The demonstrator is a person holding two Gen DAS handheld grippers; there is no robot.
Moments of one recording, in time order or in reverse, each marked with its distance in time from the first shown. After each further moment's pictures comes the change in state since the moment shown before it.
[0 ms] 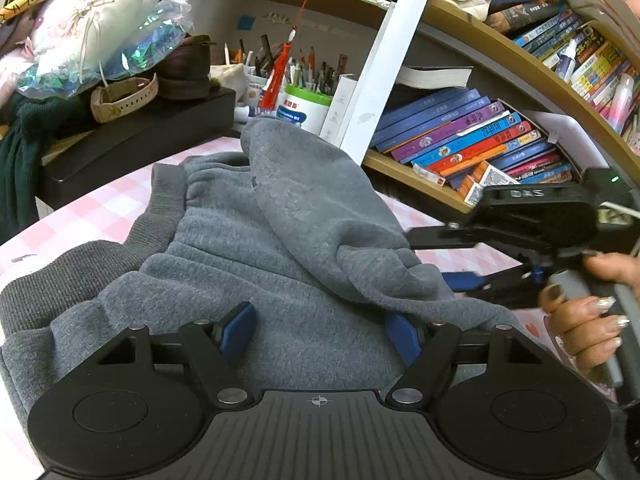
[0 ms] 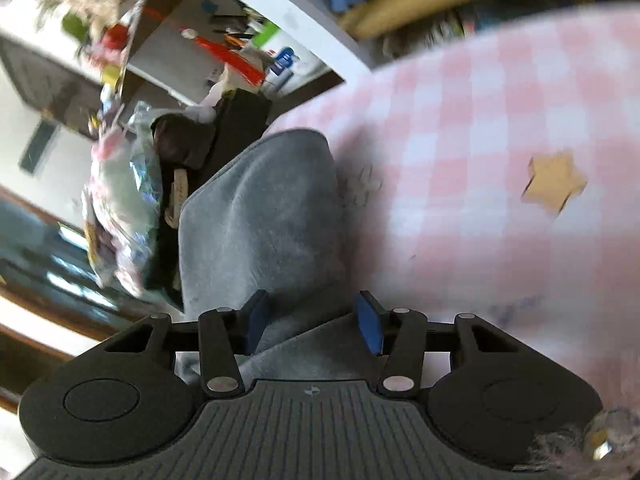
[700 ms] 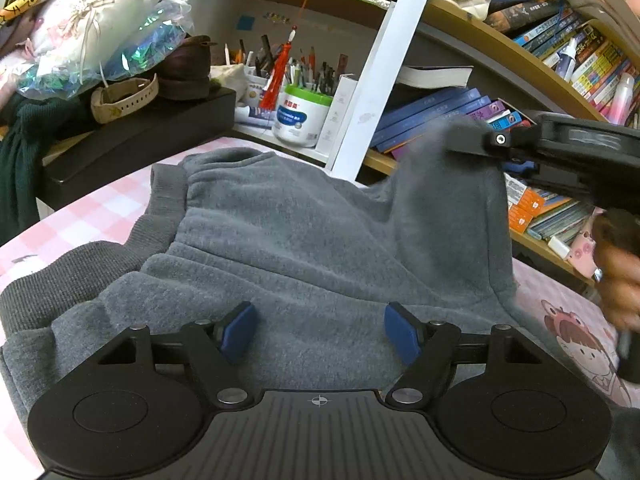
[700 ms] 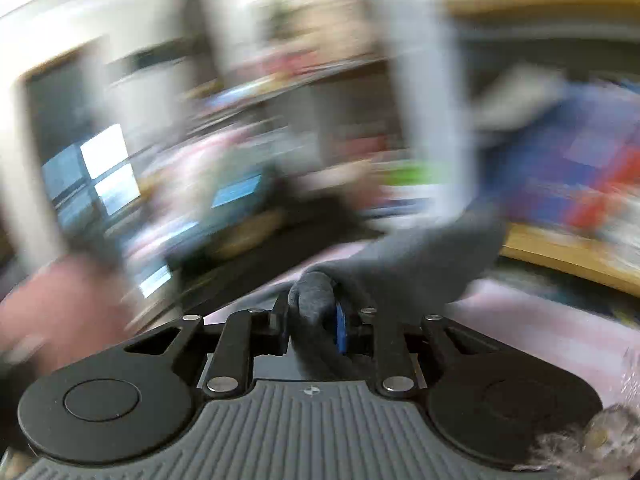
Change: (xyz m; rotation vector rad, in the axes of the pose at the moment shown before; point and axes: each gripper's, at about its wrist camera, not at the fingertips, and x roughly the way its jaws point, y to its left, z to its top) left arm 0.001 0.000 0.000 0.003 0.000 0.001; right arm -0.047 0.107 -0.052 -0.835 -0.195 0.041
